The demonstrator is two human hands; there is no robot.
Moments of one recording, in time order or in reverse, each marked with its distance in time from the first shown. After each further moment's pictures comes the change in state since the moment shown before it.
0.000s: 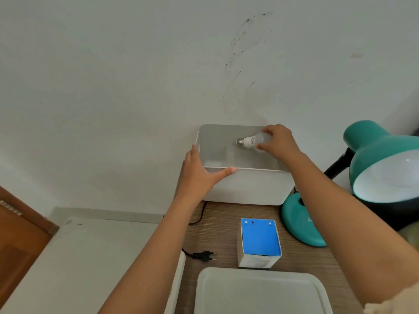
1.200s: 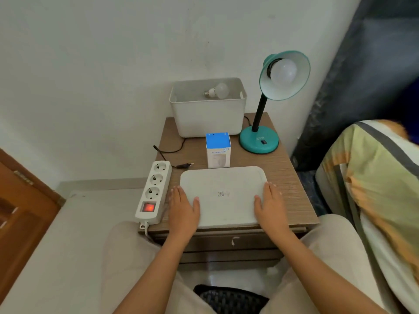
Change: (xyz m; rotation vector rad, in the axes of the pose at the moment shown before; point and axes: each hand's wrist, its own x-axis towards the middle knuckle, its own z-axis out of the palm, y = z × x) left_hand -0.289 -0.086 0.056 0.385 -0.020 -0.106; right_hand -0.406 0.087 0.034 -0.027 -0.016 0.259
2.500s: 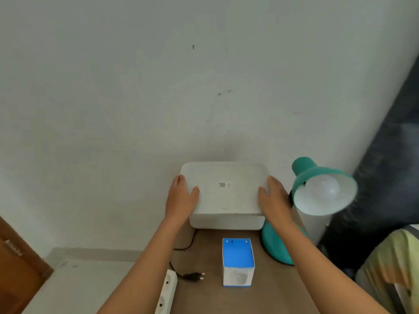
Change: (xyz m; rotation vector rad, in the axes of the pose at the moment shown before) left_hand 0.241 0.112 -0.140 -0.225 0.218 0.158; right_hand 0.246 -0.154 -0.080 0.279 0.188 -0.115
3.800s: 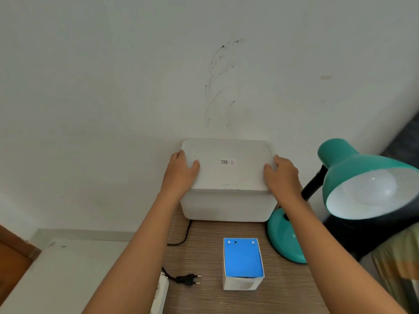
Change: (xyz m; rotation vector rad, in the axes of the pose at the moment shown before) left_hand 0.077 -0.028 0.050 0.053 -0.079 0.017; right_hand 0.065 0.018 0.035 -0.058 -0.044 0.086
